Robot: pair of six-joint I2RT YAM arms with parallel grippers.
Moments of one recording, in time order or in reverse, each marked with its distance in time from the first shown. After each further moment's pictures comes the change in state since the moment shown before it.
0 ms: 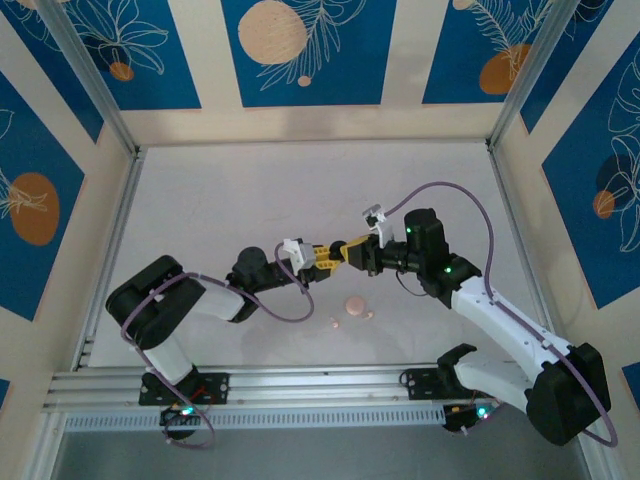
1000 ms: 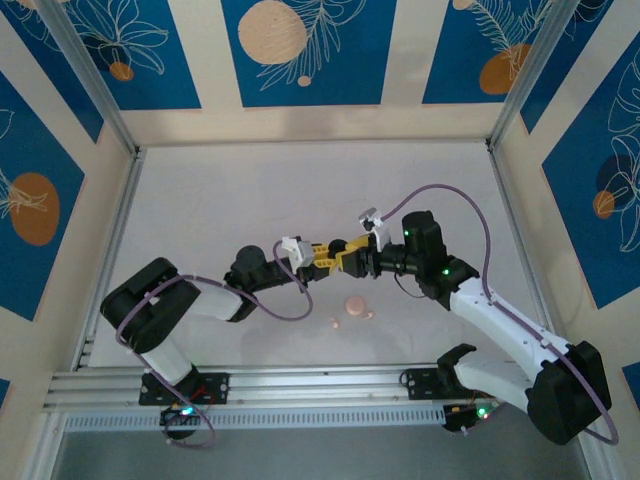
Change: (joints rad) left arm 0.004 -0.033 0.000 -0.034 -0.001 -0.014; right arm 0.013 0.000 -0.019 0.023 -0.019 -0.045
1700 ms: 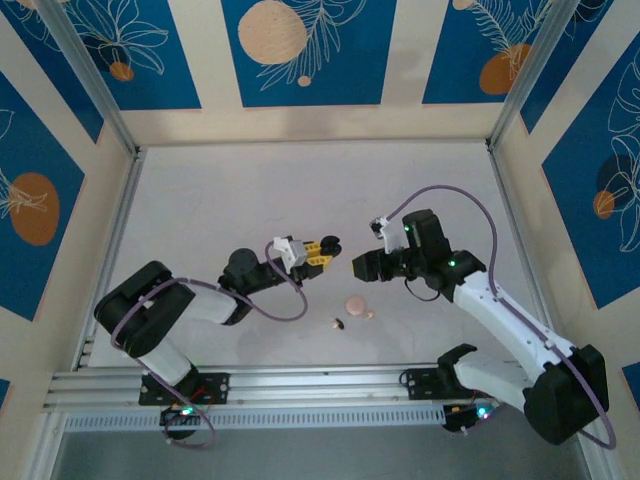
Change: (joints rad) left arm 0.034 -0.039 -0.058 0.036 -0.057 0.001; right arm -0.035 0.025 0.098 -0.412 0.077 0.107
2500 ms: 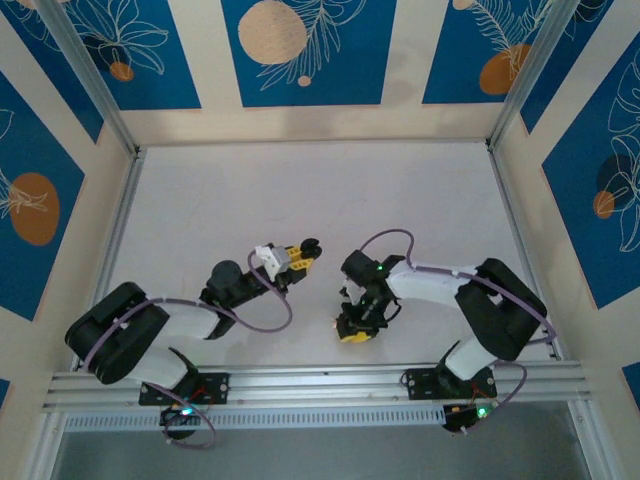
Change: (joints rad) left arm 0.022 -0.206 -0.148 -0.093 -0.128 0.032; right arm 0.314 0.520 -0.010 -0.189 -0.026 0.317
